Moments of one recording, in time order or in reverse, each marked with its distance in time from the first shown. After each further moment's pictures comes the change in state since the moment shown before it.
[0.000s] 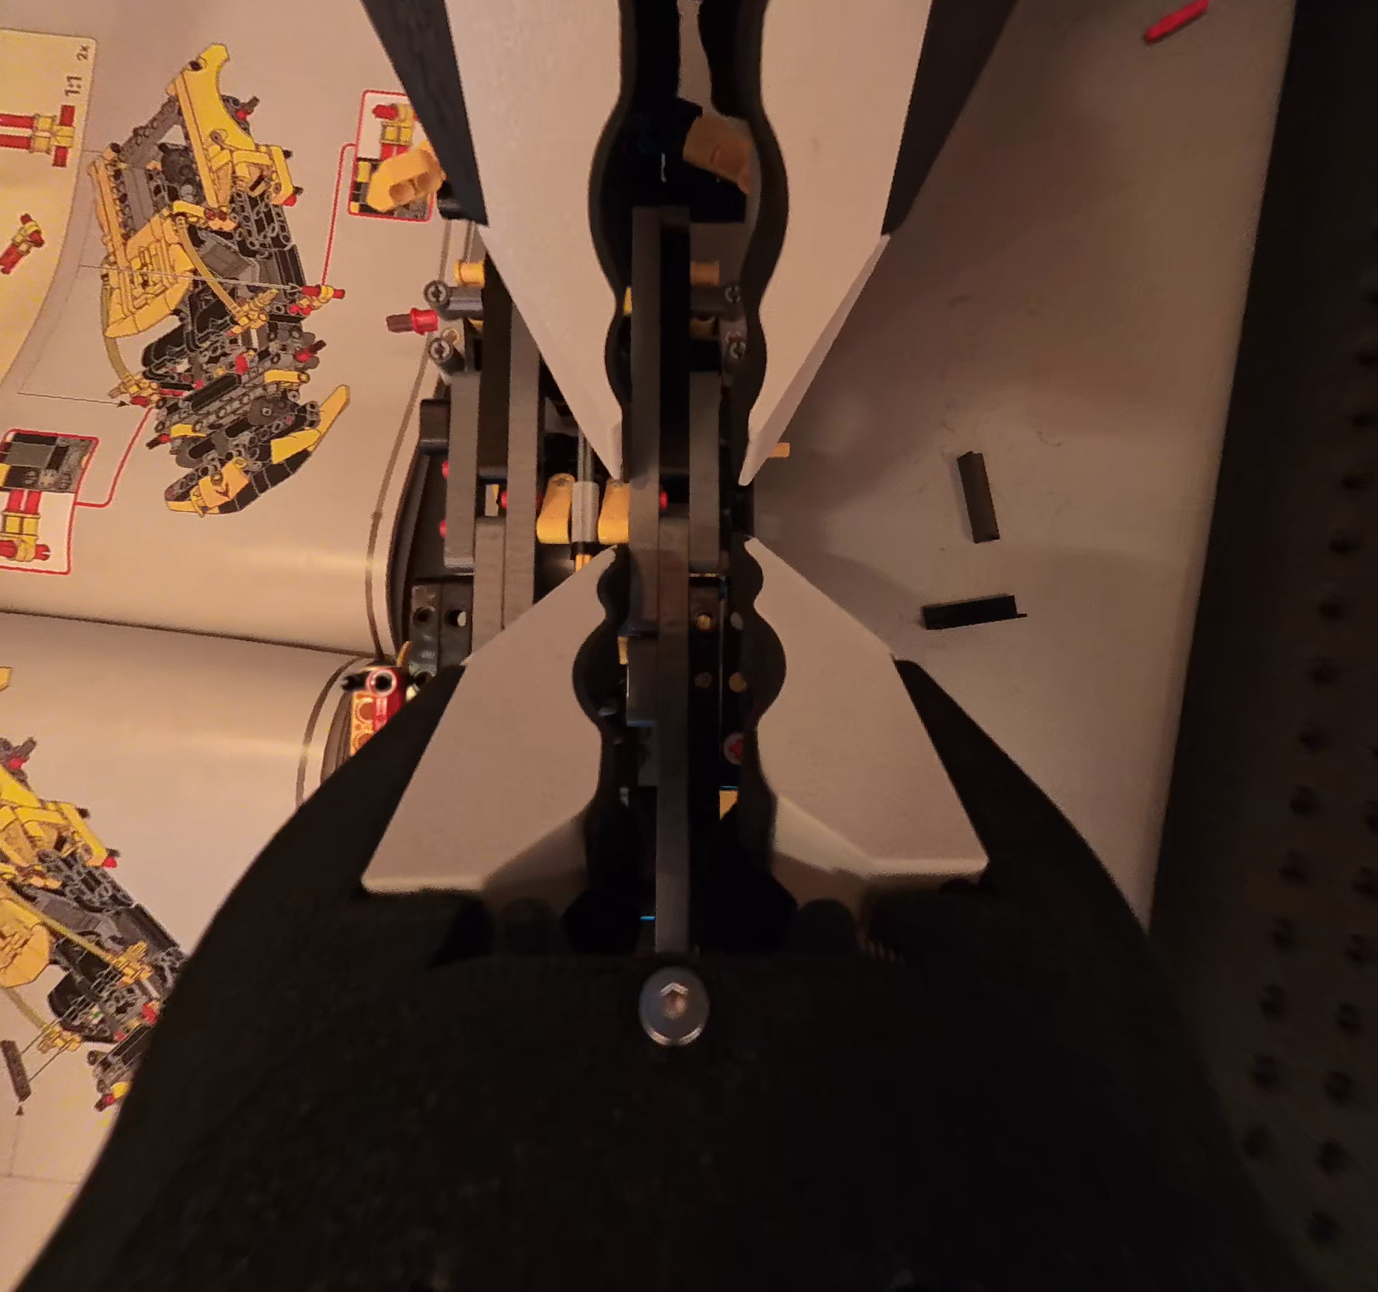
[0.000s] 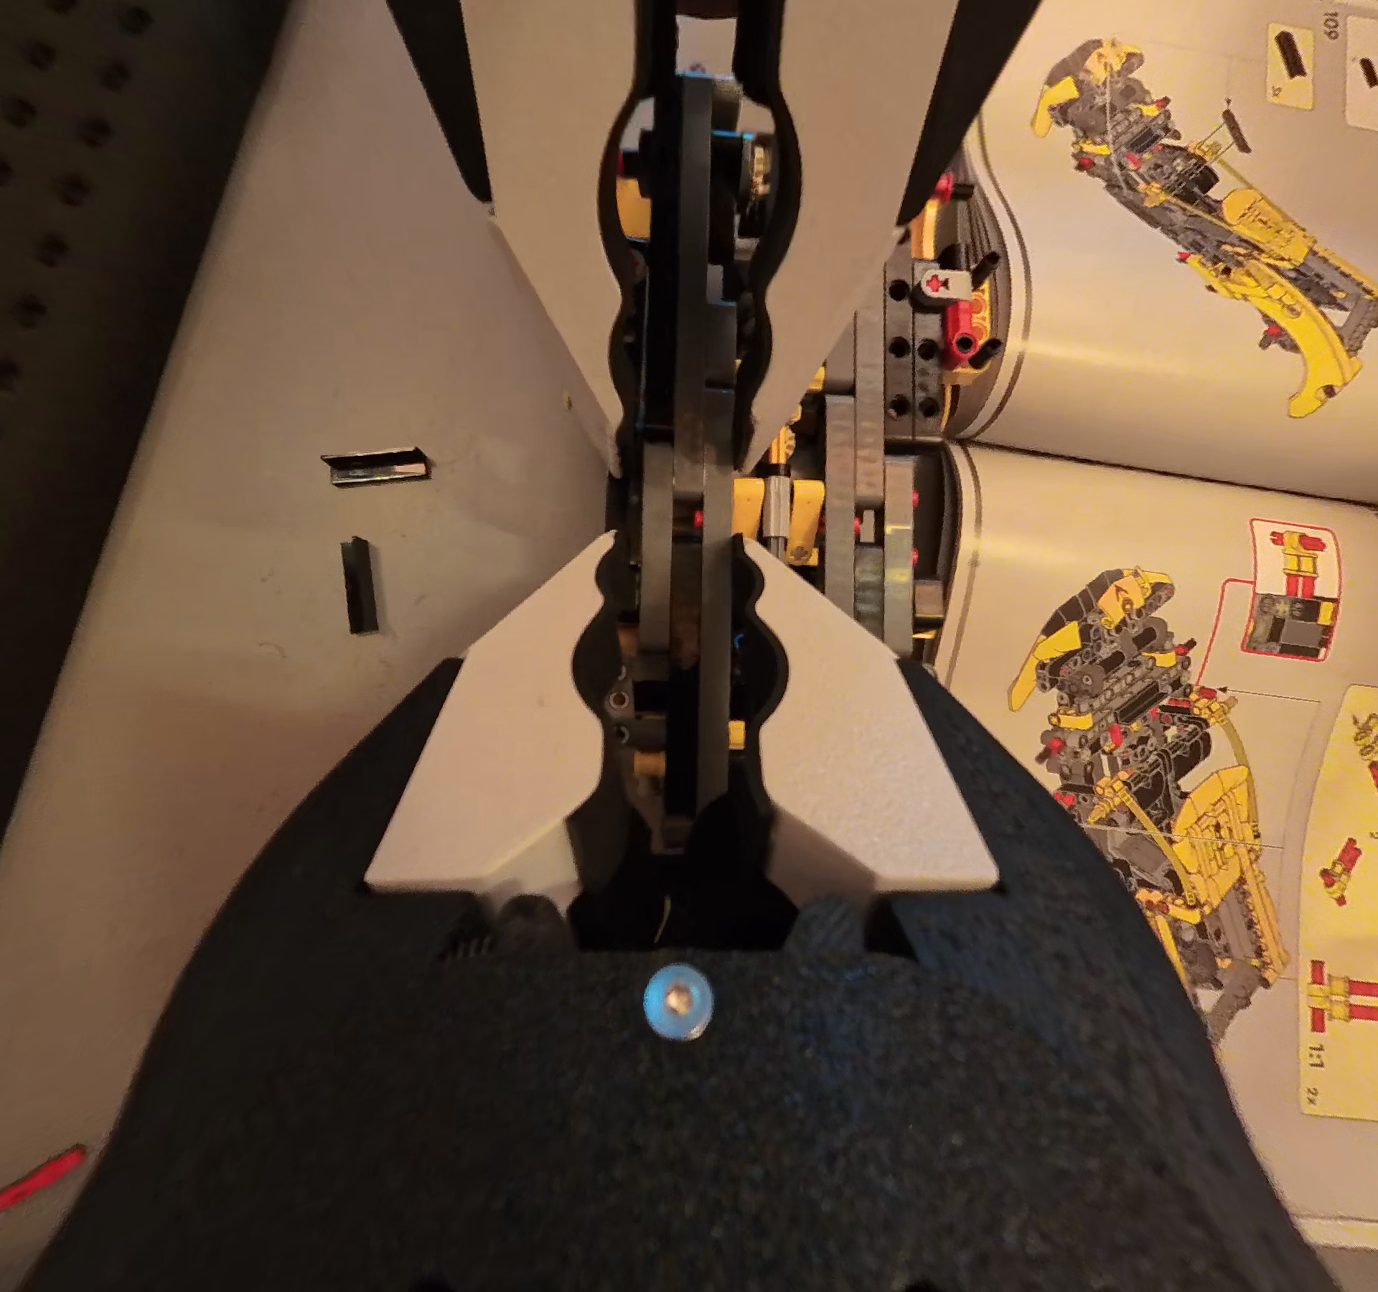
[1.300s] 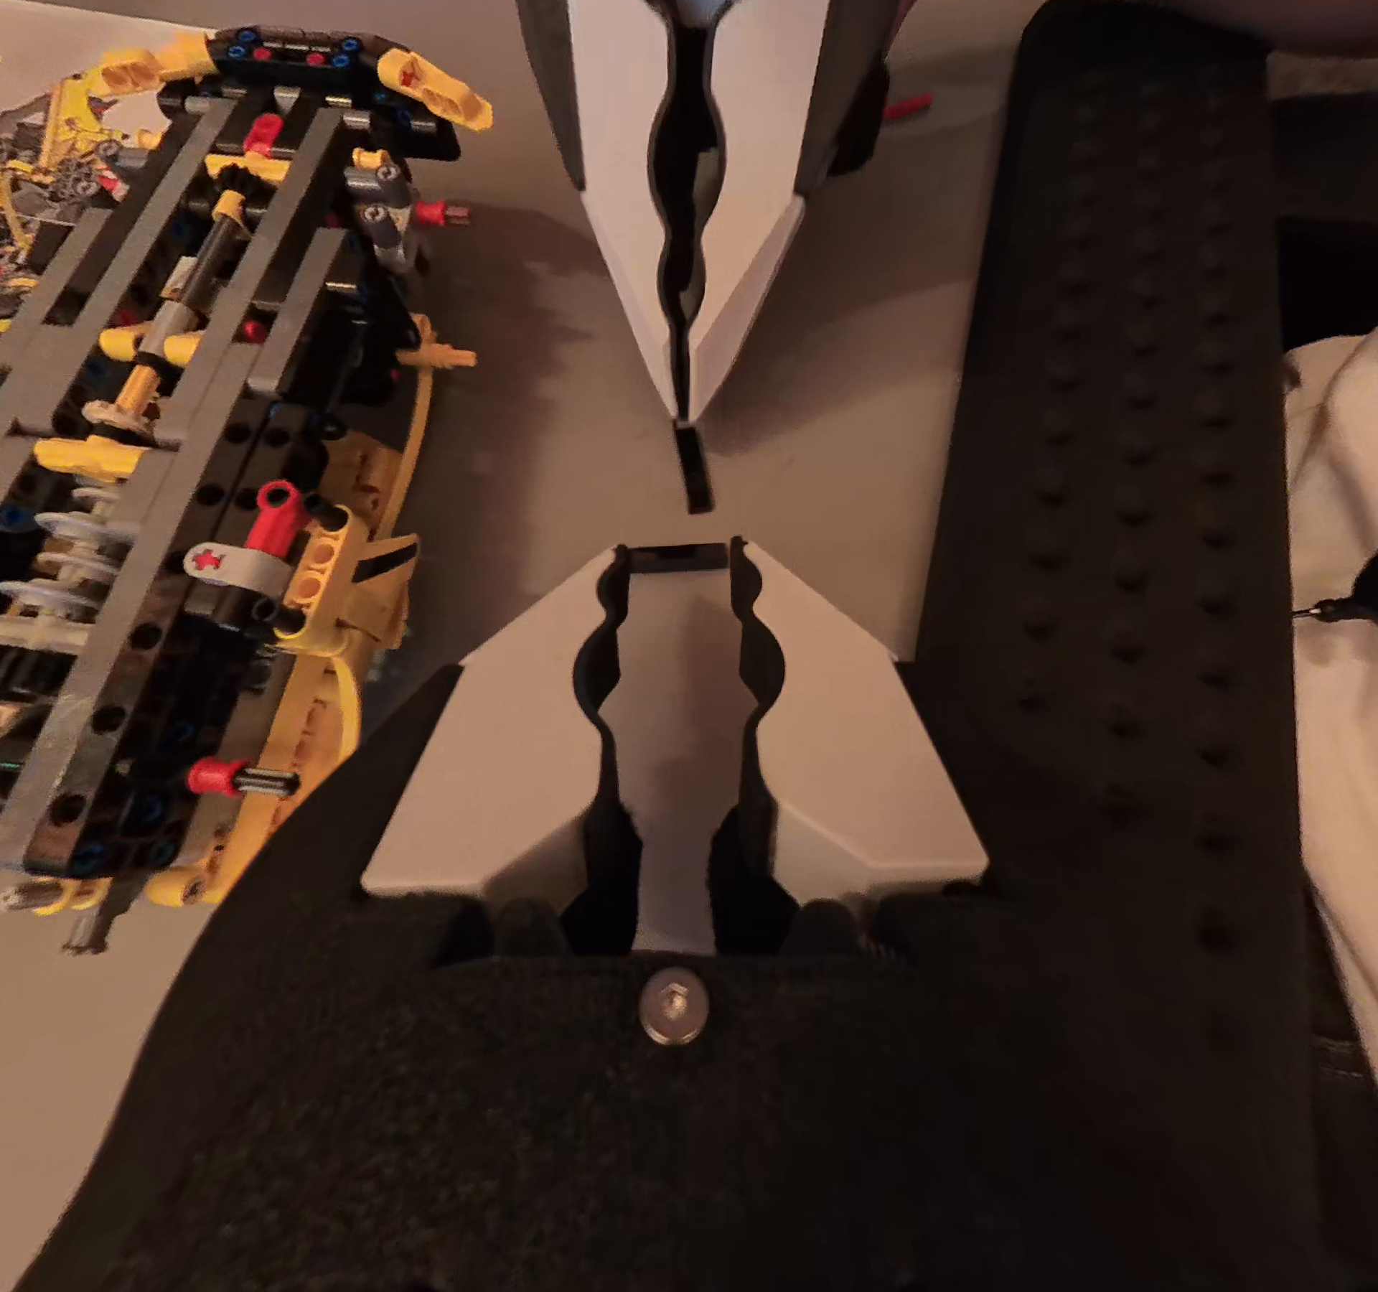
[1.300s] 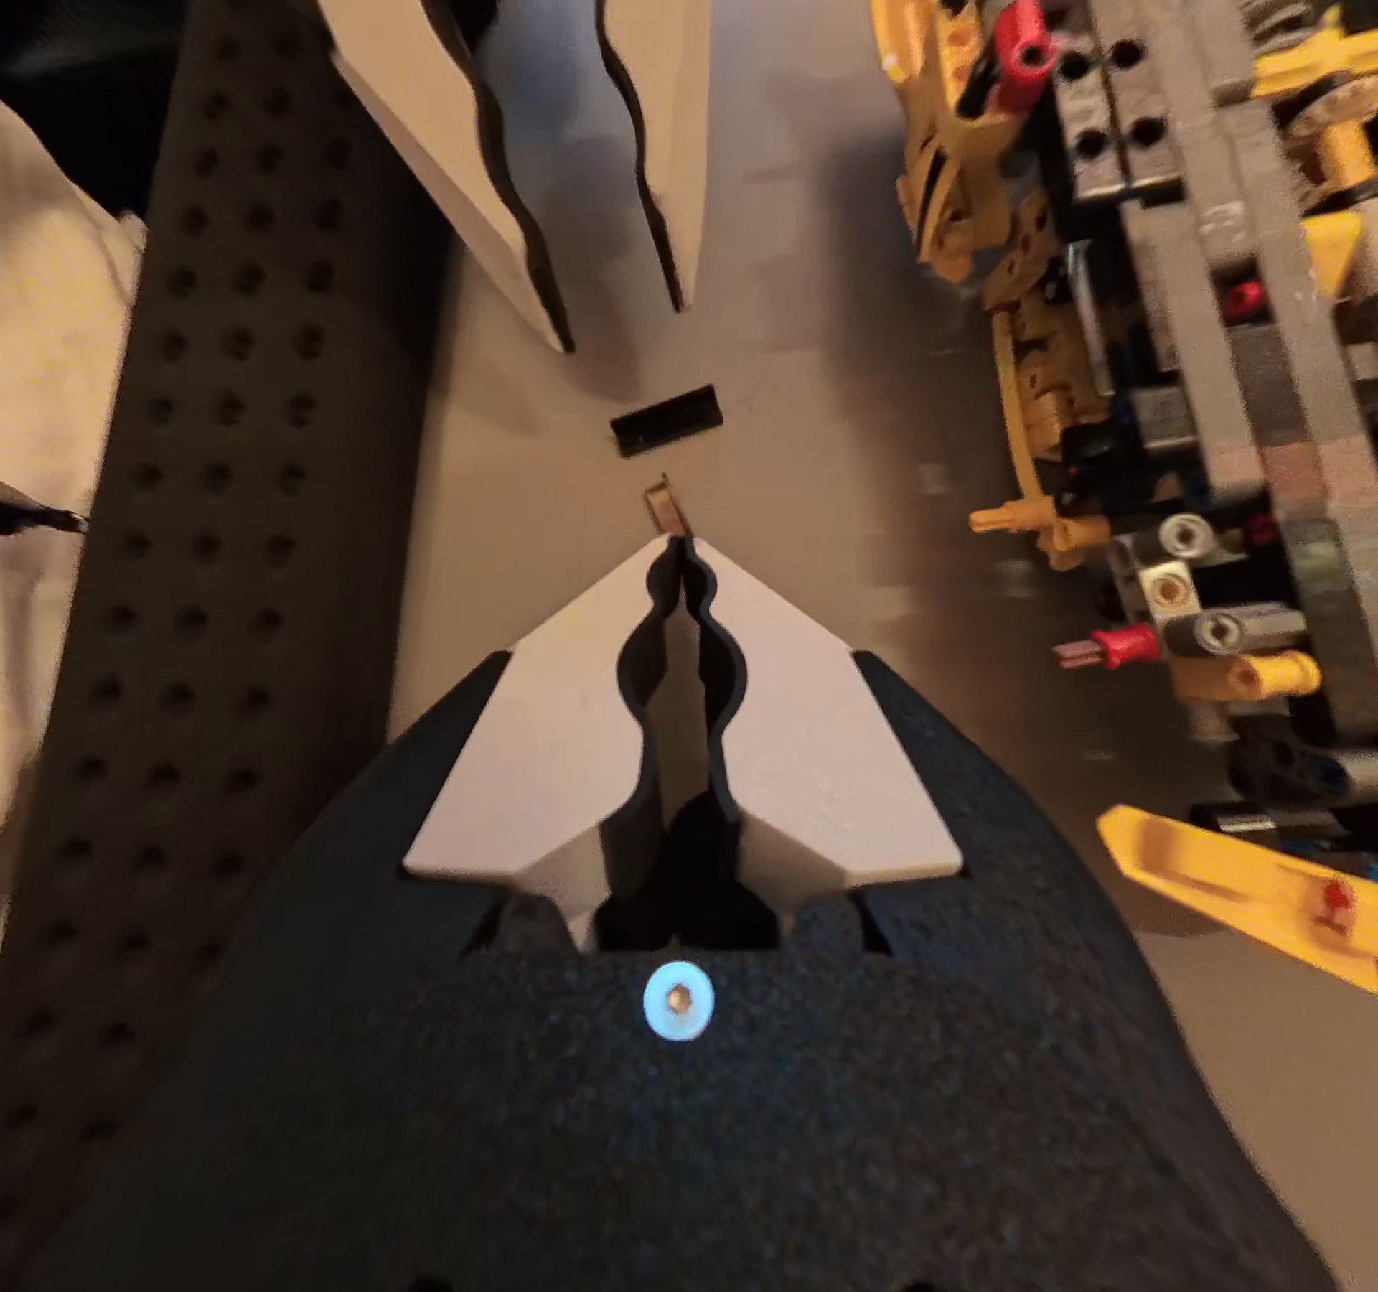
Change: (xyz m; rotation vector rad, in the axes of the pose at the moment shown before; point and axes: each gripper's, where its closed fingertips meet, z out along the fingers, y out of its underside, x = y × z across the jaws) left arm 0.106 0.033 0.002 0.275 -0.047 -0.076; right arm -0.106 0.024 0.023 0.055 -0.052 0.267
